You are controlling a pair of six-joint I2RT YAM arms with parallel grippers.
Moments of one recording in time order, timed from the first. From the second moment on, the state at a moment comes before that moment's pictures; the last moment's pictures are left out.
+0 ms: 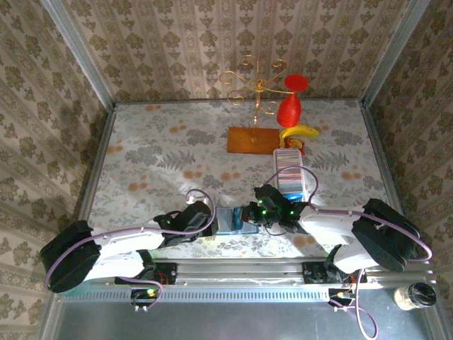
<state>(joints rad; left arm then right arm) -1.04 1.15 0.35 -0.10 -0.06 -0.96 0.84 1.41 0.51 0.11 -0.19 1.08</state>
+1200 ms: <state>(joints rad) -1.04 1.18 0.35 -0.09 -0.06 -0.96 0.85 1.36 0.51 0.11 -0.17 1.07</state>
